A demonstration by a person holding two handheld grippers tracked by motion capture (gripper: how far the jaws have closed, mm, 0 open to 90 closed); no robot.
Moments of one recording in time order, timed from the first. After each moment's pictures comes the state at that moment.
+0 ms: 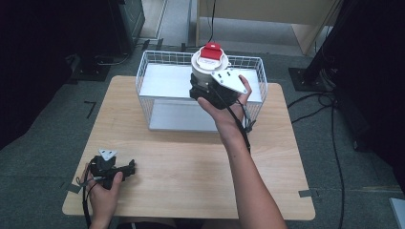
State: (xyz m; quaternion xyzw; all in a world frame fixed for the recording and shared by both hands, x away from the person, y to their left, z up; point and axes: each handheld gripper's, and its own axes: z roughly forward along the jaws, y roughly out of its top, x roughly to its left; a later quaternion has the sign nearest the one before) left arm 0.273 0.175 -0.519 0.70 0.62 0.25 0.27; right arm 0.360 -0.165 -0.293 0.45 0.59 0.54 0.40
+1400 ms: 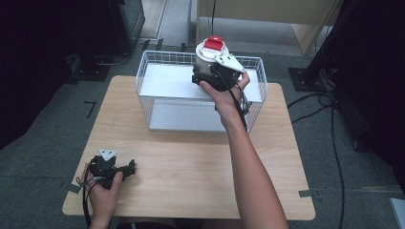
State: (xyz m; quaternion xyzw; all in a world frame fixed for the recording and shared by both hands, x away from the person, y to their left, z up) left arm 0.273 0.175 -0.519 0.70 0.62 0.25 0.27; right arm 0.423 -0.176 -0.307 0.50 0.60 0.52 0.35
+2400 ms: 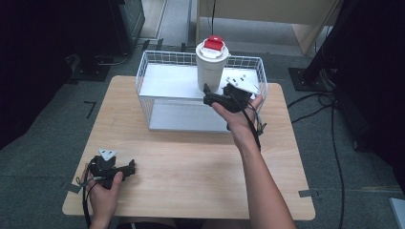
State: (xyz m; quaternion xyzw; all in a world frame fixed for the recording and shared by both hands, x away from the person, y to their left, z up) left arm 0.273 0.175 -0.519 0.70 0.62 0.25 0.27; right arm 0.369 -0.208 -0.330 0.50 0.61 0.51 0.34
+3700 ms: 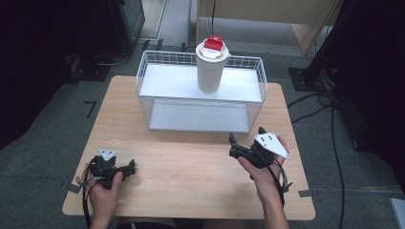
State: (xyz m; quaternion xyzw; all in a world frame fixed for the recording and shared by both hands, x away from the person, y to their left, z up) left arm 0.273 0.175 -0.519 0.70 0.62 0.25 0.27; right arm 0.248 -0.273 -0.409 0.52 0.60 0.49 0.36
